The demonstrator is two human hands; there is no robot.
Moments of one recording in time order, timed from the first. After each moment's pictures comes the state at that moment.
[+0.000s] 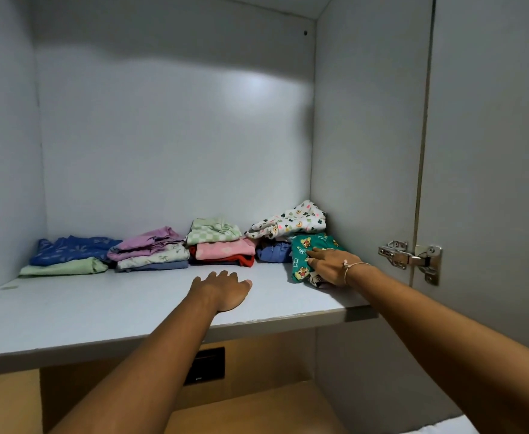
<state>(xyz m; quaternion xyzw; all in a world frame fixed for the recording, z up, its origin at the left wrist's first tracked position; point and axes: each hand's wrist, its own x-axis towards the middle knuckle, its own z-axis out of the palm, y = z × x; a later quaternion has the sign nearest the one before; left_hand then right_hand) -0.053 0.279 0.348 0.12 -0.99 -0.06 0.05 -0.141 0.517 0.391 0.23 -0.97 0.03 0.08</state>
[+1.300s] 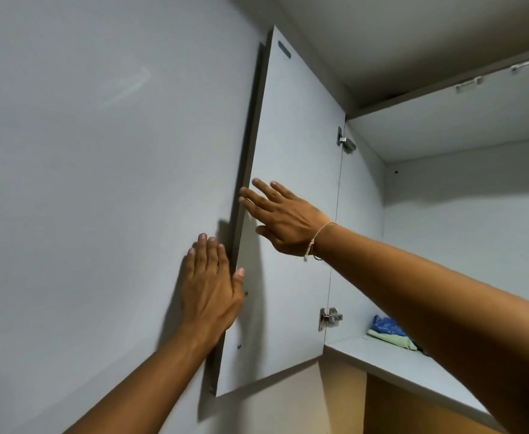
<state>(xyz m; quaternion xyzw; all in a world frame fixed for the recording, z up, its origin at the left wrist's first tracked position) 0.566 0.286 0.447 0.52 -0.65 0.26 0.49 0.414 0.329 0.607 0.73 -0.36 0.03 0.58</state>
